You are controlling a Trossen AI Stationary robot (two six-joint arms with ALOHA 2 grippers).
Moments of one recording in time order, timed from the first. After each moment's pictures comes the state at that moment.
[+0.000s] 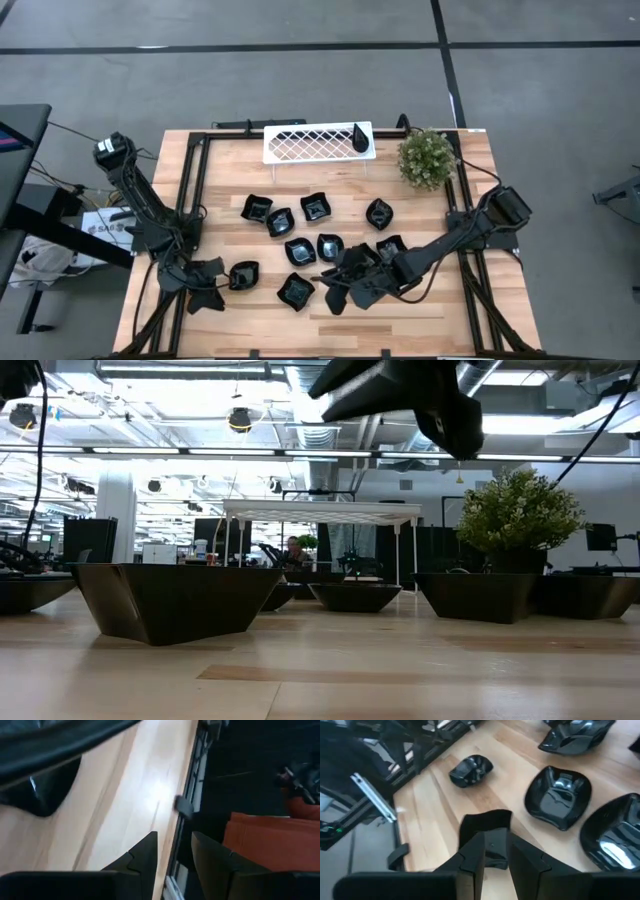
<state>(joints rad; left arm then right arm) -1.09 1.10 0.23 0.12 -0.26 -1.44 0.51 1.71 1.16 -0.06 0.52 1.02</state>
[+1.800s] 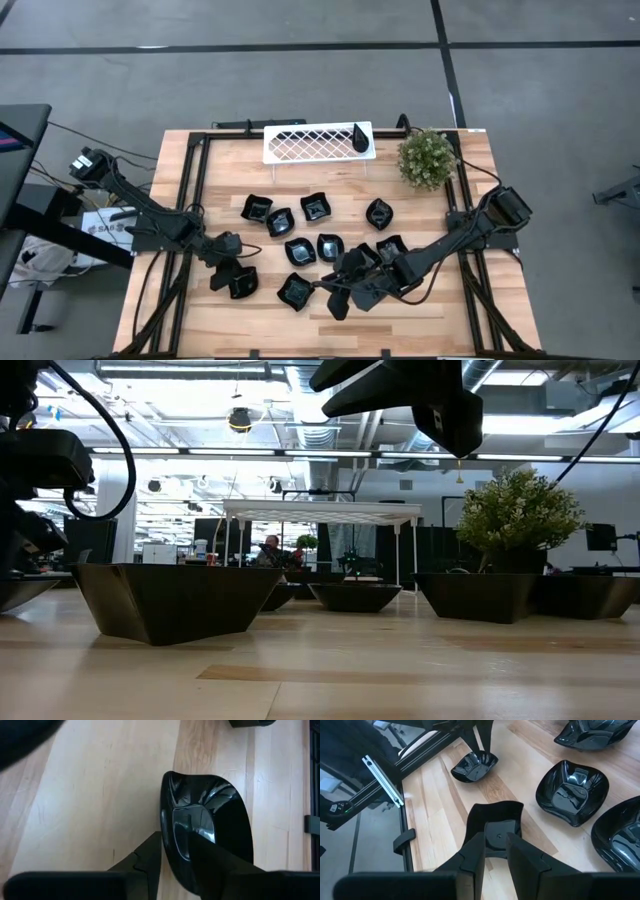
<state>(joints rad) -0.60 1.10 0.23 -0.19 -0.04 -0.80 0.52 1.71 1.16 -0.05 0.47 0.96</state>
